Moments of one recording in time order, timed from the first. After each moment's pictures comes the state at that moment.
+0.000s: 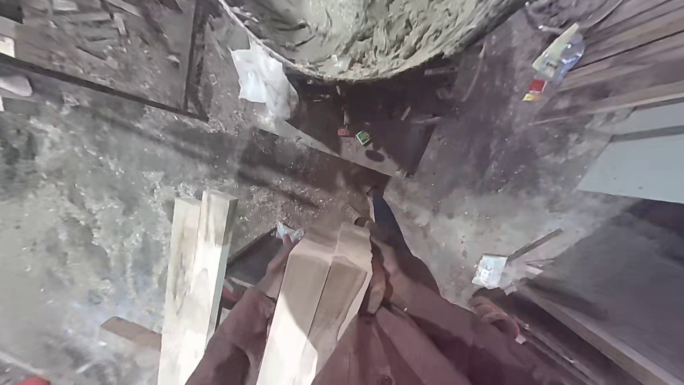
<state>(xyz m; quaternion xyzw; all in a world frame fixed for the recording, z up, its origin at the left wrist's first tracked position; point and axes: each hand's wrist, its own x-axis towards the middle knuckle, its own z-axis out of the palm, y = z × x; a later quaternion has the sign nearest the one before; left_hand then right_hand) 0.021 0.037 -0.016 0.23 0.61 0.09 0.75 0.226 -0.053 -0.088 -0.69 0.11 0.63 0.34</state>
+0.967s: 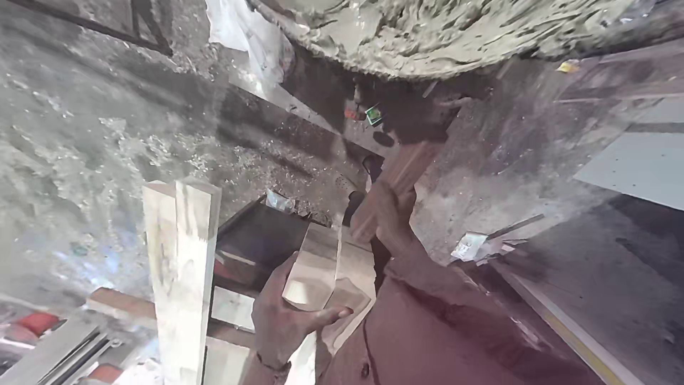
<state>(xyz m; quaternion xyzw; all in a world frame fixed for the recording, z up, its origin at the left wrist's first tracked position) 0.035 -0.014 0.030 0.61 0.70 0.02 0.37 0.255 0.048 -0.109 -0.75 -0.02 0.44 0.49</state>
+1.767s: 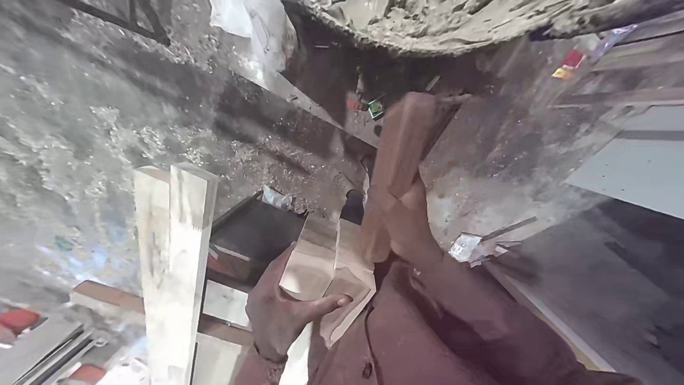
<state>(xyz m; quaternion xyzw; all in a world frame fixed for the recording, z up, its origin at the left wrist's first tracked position) 0.043 -0.013 0.030 0.60 0.72 0.02 0.35 0.270 0.054 -0.038 -0.73 -0.15 0.56 0.37</state>
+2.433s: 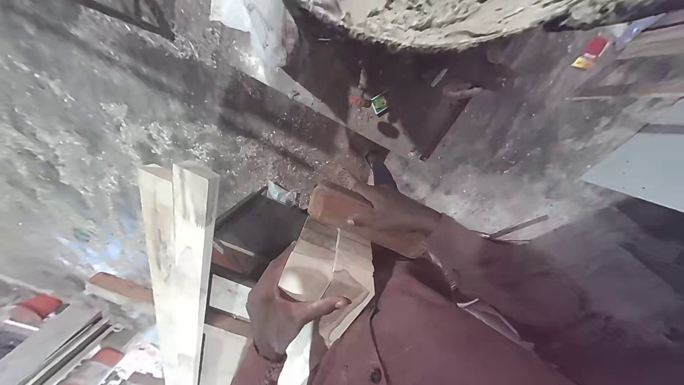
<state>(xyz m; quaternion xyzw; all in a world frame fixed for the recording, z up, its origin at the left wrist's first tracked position) 0.039 -0.015 0.030 0.60 0.72 0.02 0.35 0.300 0.069 -0.101 -0.47 -0.56 0.68 -0.01</state>
